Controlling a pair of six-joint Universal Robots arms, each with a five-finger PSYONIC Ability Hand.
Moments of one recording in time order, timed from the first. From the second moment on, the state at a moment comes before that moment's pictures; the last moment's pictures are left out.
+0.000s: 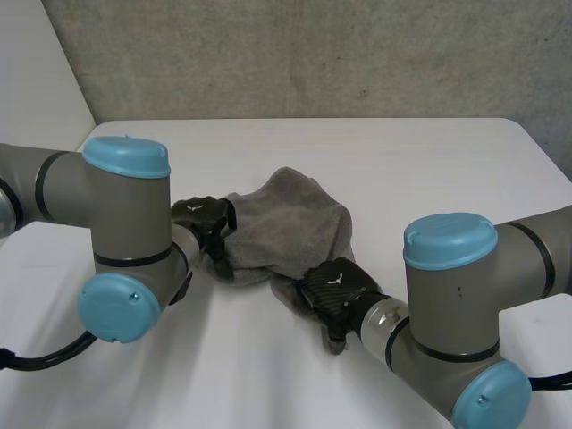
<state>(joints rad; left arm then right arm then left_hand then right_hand) 4.16 -2.21 -1.21 2.94 -1.72 3.13 2.23 -1.03 1.54 0.04 1.41 2.79 0.58 0.57 0.58 0.58 0.58 0.55 0.57 0.55 0.55 0.39</state>
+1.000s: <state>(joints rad) 4.33 -2.23 -1.05 2.79 -1.53 3.30 1.87 -1.32 1.43 0.13 1.30 2.80 1.29 1.28 1.27 1.26 1.28 1.33 1.32 1.33 1.33 1.17</state>
